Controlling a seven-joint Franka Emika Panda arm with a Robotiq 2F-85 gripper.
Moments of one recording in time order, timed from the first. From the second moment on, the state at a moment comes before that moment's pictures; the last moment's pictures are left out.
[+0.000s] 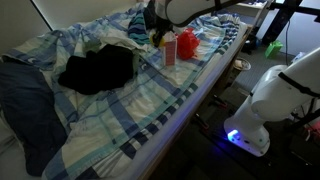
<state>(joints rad) 0.10 -0.31 0.06 -2.30 -0.06 2.34 -0.19</state>
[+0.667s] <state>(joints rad) 0.03 -0.33 0.05 -2.21 -0.13 2.40 -0.08</state>
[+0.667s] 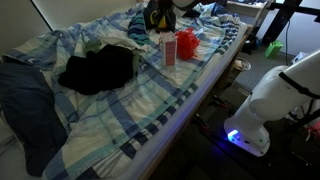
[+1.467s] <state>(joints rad) -0.07 -0.25 0.02 -2.20 -0.19 2.41 0.07</state>
